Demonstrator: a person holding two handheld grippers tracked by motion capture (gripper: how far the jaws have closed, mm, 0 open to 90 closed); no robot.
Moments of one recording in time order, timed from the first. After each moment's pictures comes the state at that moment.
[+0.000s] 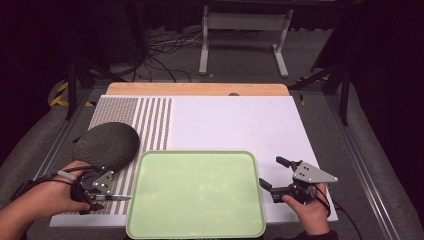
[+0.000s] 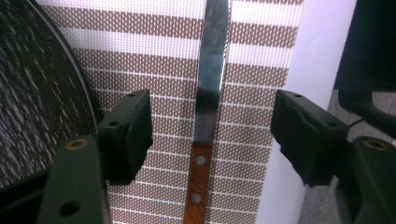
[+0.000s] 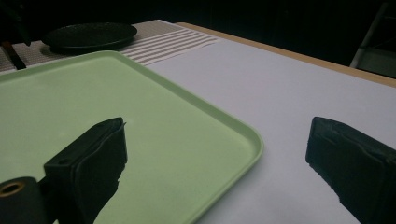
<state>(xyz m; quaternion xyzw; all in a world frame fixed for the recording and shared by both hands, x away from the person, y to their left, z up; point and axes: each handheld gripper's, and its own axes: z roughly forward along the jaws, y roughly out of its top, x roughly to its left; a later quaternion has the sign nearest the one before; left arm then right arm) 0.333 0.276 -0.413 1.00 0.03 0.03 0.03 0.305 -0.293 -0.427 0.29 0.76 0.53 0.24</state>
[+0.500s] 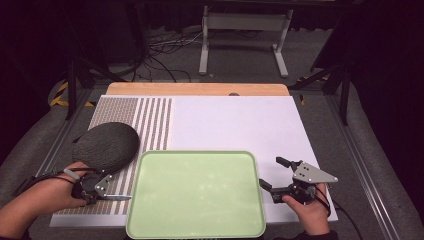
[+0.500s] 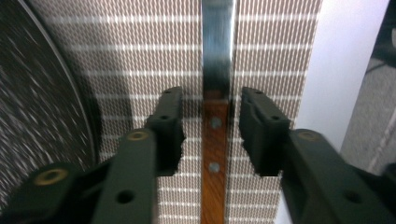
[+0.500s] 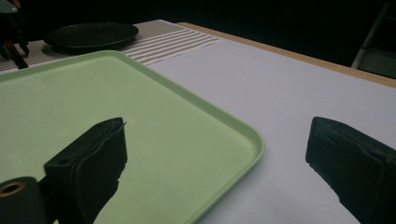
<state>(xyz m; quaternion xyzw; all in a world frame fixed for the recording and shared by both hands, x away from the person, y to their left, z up) 0.340 0.284 -0.429 1.00 0.00 0.02 -0.05 0.304 -0.294 -0.427 0.29 0.76 0.53 0.24</state>
